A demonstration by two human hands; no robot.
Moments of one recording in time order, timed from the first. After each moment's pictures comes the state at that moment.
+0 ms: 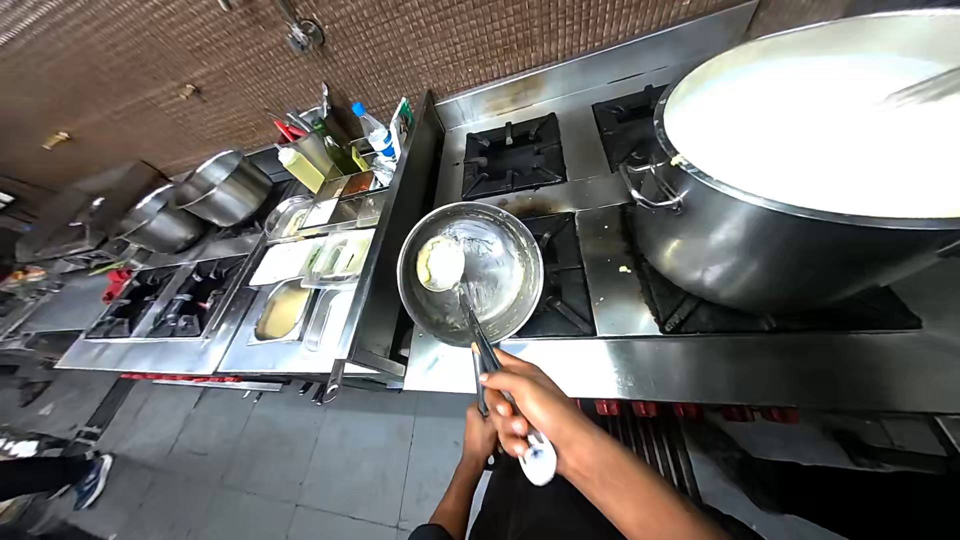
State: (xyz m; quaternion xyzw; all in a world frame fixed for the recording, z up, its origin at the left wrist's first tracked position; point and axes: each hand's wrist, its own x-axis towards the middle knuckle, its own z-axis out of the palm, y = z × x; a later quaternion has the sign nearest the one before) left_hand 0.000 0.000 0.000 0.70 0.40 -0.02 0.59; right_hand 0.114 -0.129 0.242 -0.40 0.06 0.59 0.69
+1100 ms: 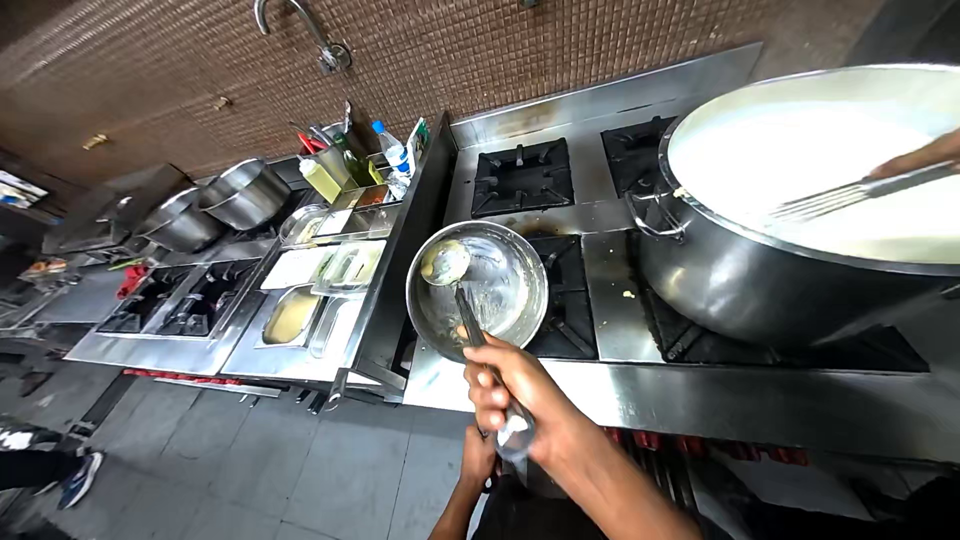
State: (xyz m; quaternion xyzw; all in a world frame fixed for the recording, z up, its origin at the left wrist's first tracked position) left_hand 0.000 -0.003 -0.005 0.68 0.40 -0.02 0.61; right_hand 0.132 -0.107 0.275 -0.28 0.09 0.60 0.75
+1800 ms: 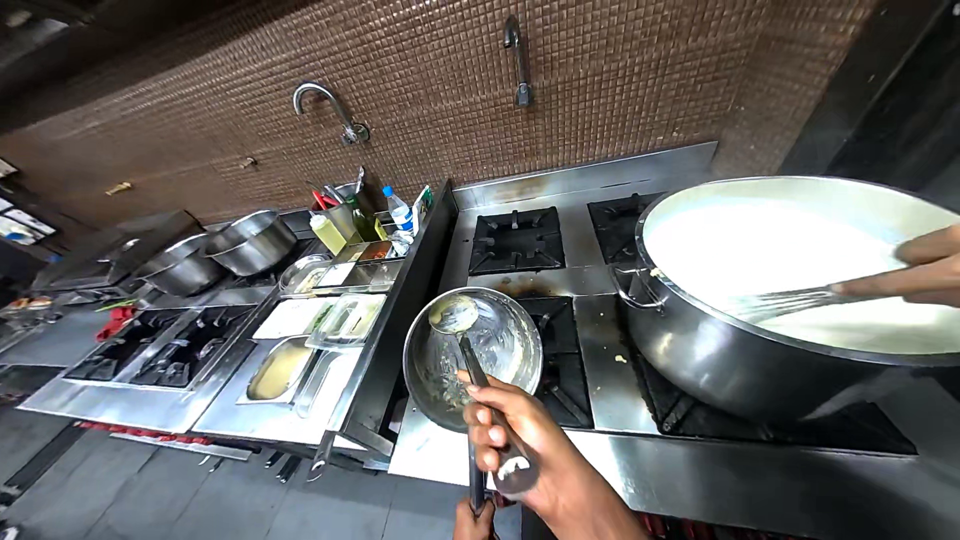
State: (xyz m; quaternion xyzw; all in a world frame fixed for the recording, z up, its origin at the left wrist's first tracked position) left_hand -0.001 -0.002 -0.024 0.72 0.40 -0.02 0.57; right_hand 0.153 -0.109 0.306 -0.26 0.09 0.58 0.77
